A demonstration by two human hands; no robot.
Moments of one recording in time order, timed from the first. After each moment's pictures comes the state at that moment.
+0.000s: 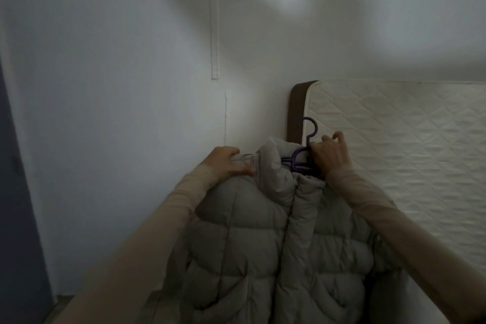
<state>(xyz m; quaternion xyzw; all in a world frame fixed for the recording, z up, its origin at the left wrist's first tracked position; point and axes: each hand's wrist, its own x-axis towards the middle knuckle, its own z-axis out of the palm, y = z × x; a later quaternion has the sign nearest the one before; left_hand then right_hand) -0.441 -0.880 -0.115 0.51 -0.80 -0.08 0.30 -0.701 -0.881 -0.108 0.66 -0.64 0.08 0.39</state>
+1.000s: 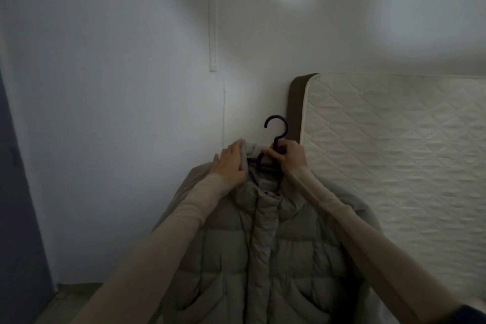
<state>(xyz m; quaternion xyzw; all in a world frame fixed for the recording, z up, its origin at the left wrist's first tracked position) -0.482 -0.879 -0.147 0.56 -0.78 -0.04 0.28 -0.643 -0.885 -0.131 0.69 -0.53 0.48 -0.09</state>
